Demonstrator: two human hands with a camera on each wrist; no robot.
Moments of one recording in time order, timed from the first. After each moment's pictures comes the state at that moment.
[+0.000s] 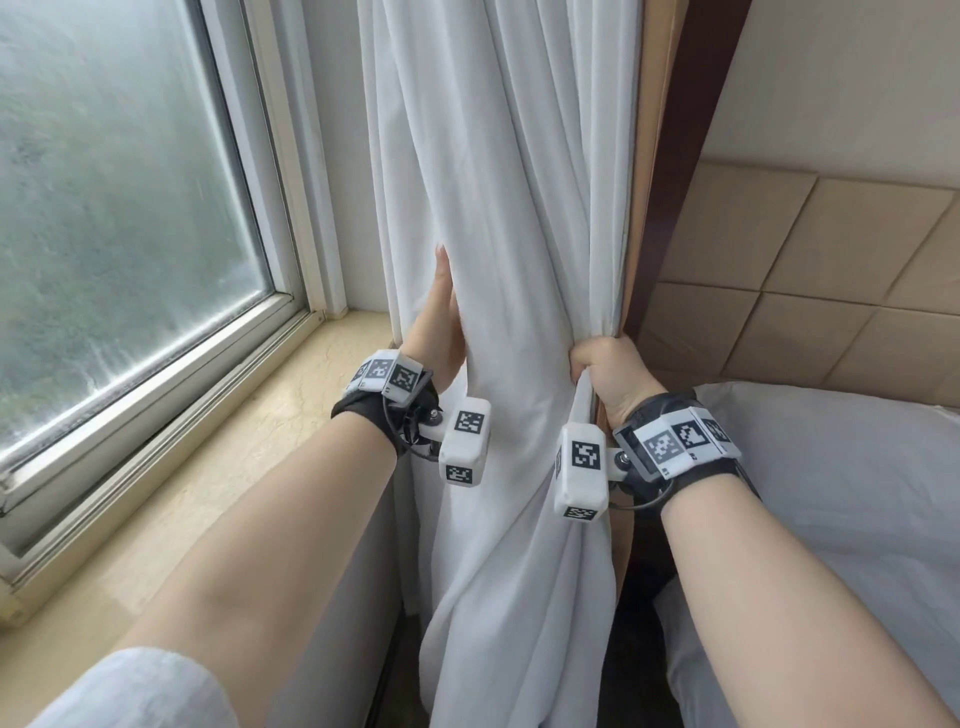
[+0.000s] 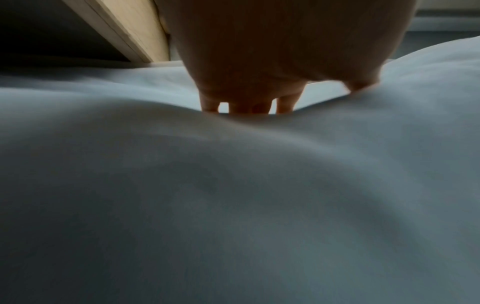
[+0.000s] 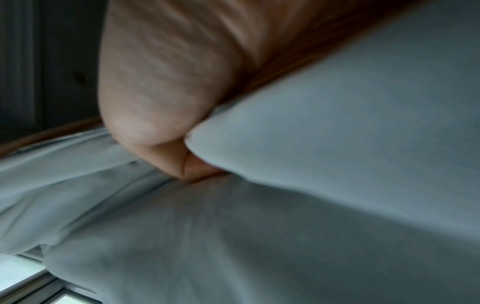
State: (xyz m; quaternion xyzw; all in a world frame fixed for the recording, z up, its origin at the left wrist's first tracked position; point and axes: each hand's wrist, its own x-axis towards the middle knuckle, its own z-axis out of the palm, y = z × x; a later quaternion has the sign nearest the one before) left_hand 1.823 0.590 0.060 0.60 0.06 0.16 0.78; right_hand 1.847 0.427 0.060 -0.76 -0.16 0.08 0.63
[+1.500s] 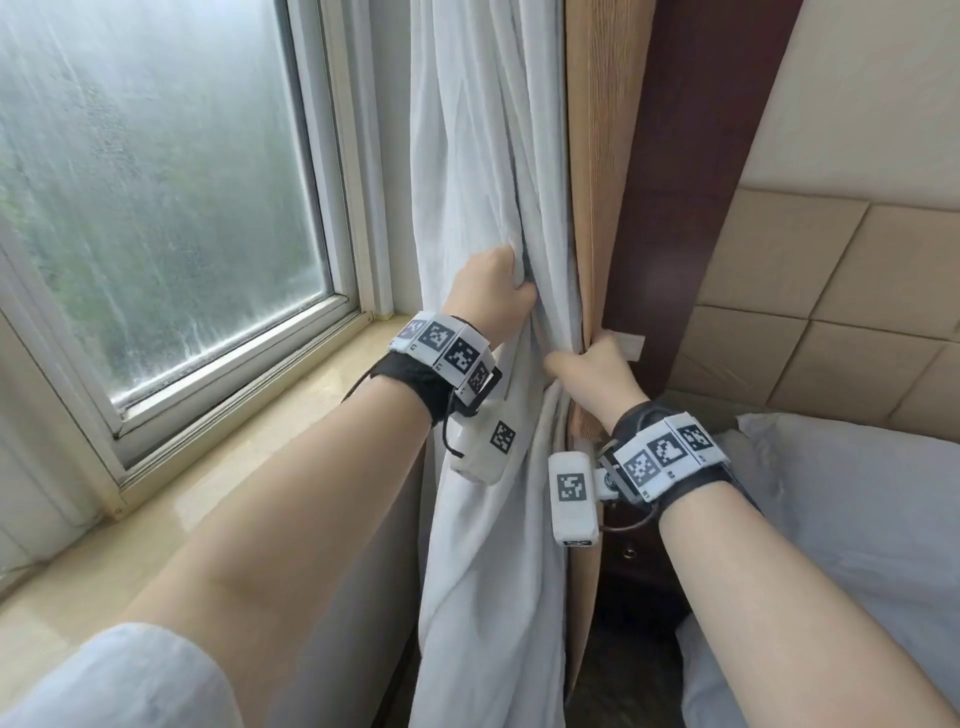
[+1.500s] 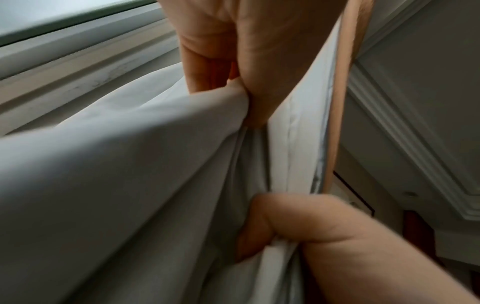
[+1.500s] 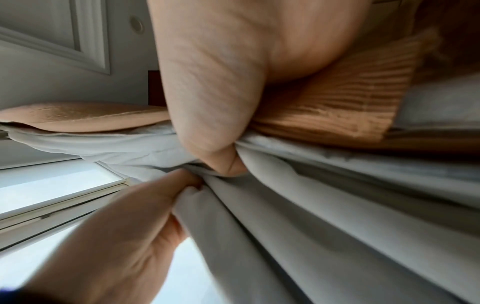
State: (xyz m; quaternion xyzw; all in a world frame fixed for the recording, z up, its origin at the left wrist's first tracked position) left_hand 1.776 0.529 0.112 0.89 0.10 0.34 0.30; right_hand 1.816 0.404 0.062 -0.78 -0.23 0.04 0.58
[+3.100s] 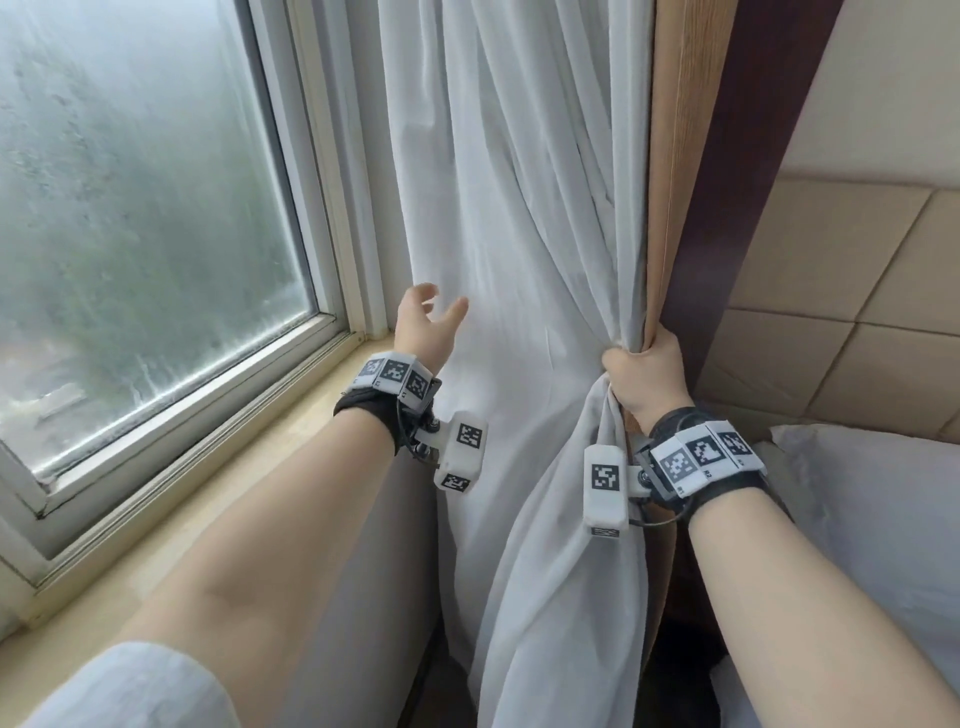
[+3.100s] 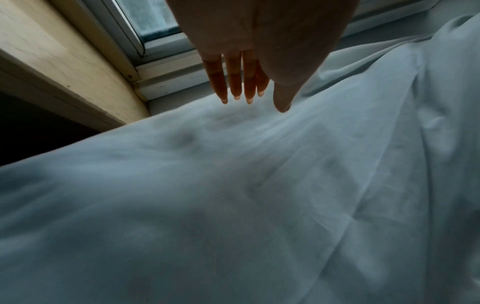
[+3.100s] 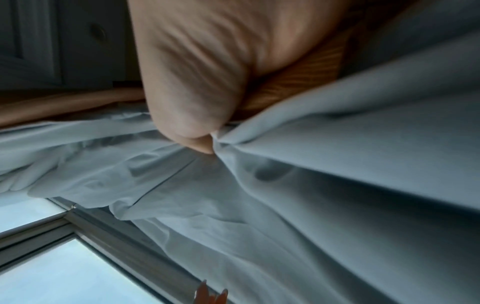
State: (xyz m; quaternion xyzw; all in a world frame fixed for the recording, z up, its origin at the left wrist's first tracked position) left_hand 1.862 0.642 0.044 0.75 0.24 0.37 0.50; right_hand 1.923 0.431 0.051 -0.74 -0.20 -0.05 0.64
